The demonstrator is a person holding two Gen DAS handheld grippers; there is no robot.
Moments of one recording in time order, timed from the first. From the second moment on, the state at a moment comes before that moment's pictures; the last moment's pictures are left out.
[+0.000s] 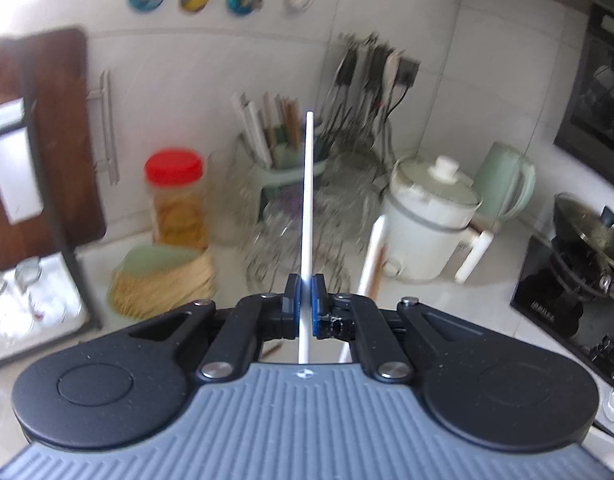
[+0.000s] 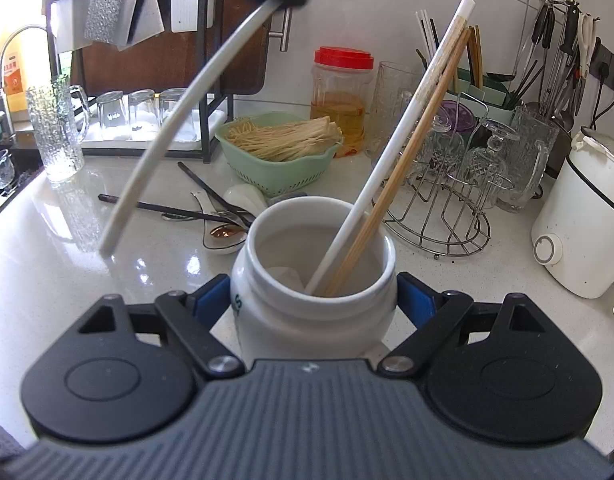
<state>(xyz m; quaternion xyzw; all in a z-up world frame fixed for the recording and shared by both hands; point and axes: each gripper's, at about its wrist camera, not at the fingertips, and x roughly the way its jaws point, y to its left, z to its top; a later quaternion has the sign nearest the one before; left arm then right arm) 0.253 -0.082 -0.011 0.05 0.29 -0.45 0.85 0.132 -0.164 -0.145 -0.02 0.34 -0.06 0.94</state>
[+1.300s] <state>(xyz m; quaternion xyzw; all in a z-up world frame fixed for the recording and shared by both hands) 0.235 -0.120 -0.056 0.03 0.24 -0.41 0.88 0.131 -0.166 -0.146 -0.02 0.34 -0.05 0.94</state>
